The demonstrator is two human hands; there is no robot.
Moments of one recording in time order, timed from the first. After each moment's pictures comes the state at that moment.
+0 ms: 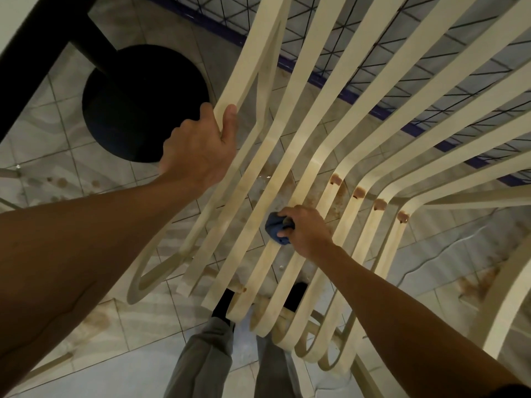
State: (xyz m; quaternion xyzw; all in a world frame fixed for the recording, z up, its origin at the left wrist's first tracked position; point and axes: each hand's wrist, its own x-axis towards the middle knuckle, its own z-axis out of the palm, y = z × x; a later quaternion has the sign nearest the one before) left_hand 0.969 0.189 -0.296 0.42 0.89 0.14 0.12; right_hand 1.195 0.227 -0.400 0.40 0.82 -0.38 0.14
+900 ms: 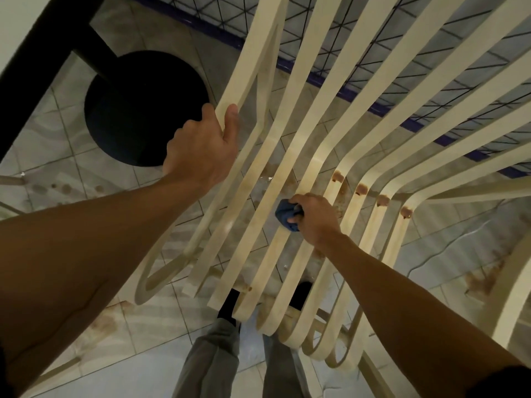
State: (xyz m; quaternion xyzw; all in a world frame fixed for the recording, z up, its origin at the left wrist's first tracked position) left_hand 0.967 0.189 -0.298 0.42 0.89 0.14 0.12; right_hand 1.191 0.241 -0.404 0.44 0.82 -0.34 0.12
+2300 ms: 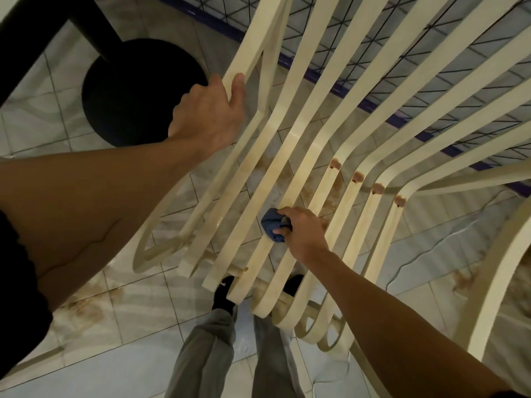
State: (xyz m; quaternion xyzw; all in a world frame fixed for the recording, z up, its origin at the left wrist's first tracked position) left_hand 0.968 0.192 -0.296 0.39 0.90 0.14 0.14; right_hand 1.212 0.172 -0.399 0.44 0.82 -0.35 0.10
